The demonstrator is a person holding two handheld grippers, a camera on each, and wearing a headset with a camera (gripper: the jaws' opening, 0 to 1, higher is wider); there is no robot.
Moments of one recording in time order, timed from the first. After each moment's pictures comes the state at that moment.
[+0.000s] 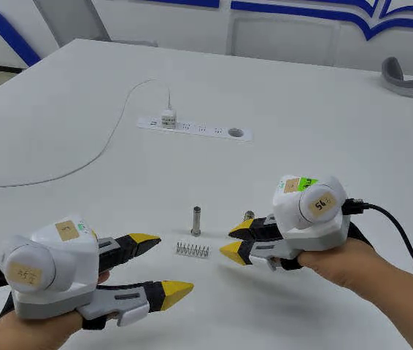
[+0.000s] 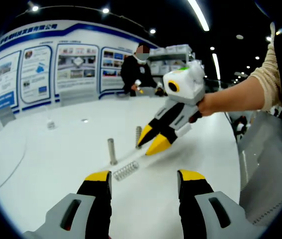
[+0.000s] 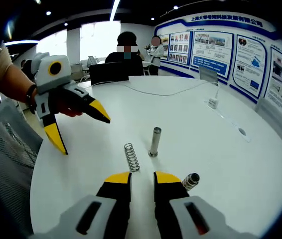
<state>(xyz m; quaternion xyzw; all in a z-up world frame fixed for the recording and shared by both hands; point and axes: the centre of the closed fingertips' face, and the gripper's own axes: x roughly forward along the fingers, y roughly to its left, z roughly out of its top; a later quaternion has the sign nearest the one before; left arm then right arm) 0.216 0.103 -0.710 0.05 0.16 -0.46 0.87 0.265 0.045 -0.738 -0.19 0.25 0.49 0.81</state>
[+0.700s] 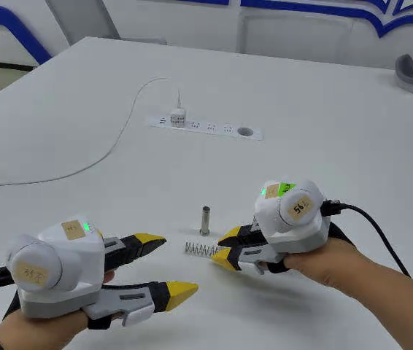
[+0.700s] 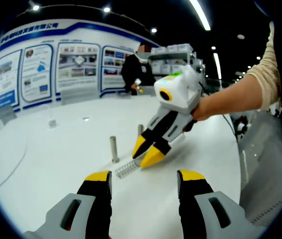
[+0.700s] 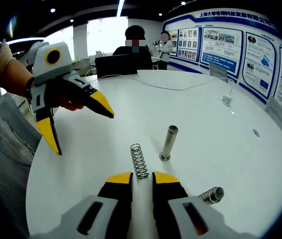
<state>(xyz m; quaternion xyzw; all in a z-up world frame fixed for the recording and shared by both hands) 0.217 0.108 -0.713 0.05 0.16 -0.46 0.87 0.265 0.068 -0.762 -0.20 0.27 0.52 0.78</state>
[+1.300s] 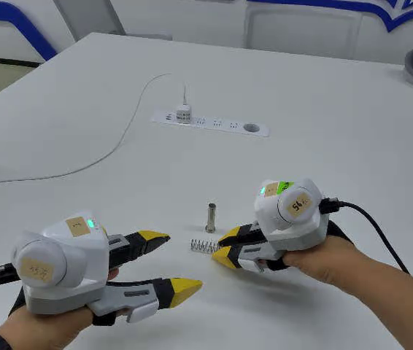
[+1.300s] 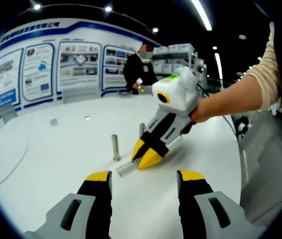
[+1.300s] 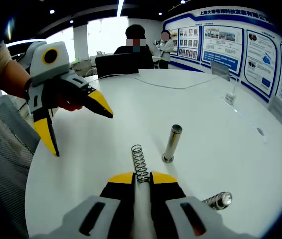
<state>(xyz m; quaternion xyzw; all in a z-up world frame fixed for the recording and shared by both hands) 0.217 0.111 -0.714 0.05 0.17 -0.45 0.87 0.266 0.074 -0.766 -0.19 0.28 0.53 0.78</state>
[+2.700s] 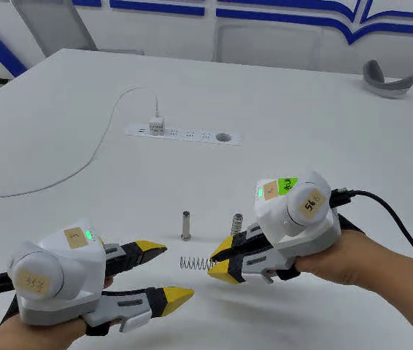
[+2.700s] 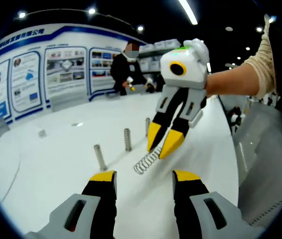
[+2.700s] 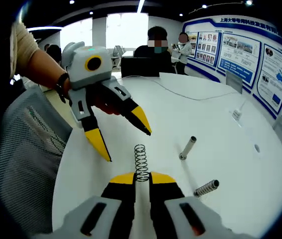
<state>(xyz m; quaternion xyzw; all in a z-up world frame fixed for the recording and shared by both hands) 0.207 0.083 -0.709 0.09 0.15 -0.49 0.85 0.208 0.052 -0.715 -0.25 0.26 0.57 0.74</state>
